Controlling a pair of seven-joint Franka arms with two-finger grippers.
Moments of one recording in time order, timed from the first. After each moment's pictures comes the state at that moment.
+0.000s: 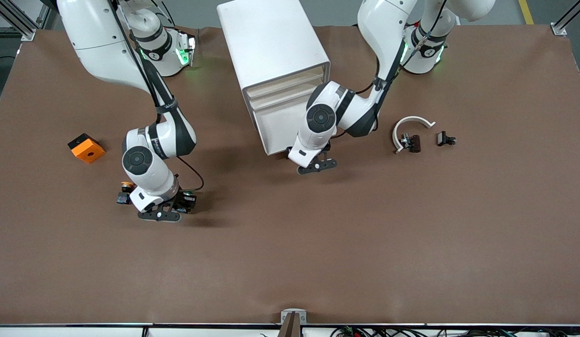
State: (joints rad) left arm -0.94 0.62 0.17 -1.74 -0.36 2.28 -0.77; right arm 0.34 0.56 -0.11 -1.94 -0.02 2.60 0.33
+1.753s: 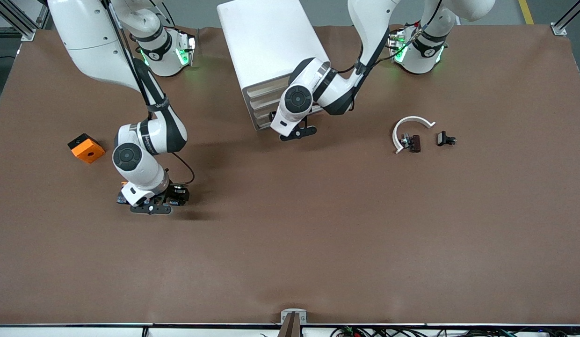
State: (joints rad) left arm -0.92 0.58 0.00 -1.77 -0.47 2.16 -0.91; right arm 0.30 0.53 -0.11 -2.02 -0.02 2.62 0.27
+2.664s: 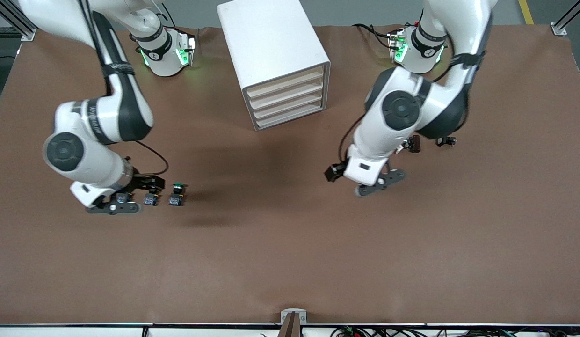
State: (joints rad) left arm -0.53 0.38 0.04 -1.55 -0.11 2.01 -0.84; right arm 0.24 0.33 -0.11 -1.70 -0.02 1.92 0.10
